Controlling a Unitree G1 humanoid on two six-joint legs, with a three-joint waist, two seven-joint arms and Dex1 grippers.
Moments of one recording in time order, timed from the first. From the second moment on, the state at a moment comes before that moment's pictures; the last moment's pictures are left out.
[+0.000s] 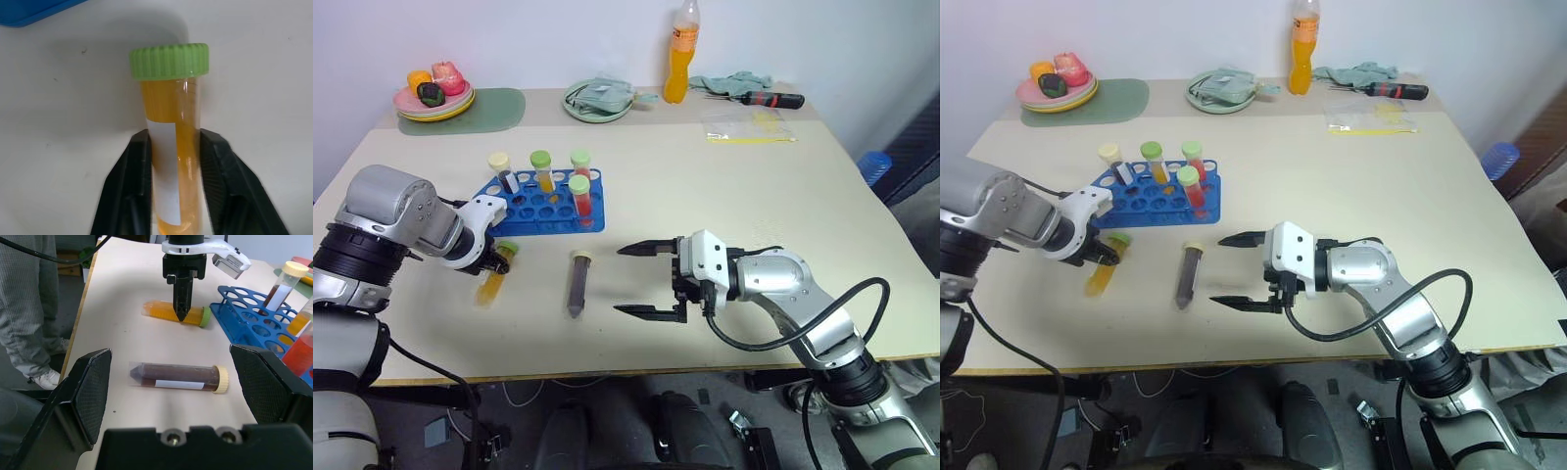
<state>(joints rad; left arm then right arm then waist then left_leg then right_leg) -0.97 0.96 -0.42 0.24 -0.82 1.61 -0.33 -0.42 -0.54 0.29 -0.39 0.30 0.35 0.99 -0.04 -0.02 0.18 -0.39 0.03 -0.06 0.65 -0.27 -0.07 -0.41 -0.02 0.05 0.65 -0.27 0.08</state>
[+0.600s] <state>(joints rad) -0.31 0.62 0.28 -0.34 -0.43 0.57 -0.24 -0.45 -0.33 0.23 -0.28 0.29 0.39 0.74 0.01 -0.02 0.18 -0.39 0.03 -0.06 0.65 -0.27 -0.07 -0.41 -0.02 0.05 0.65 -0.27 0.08</state>
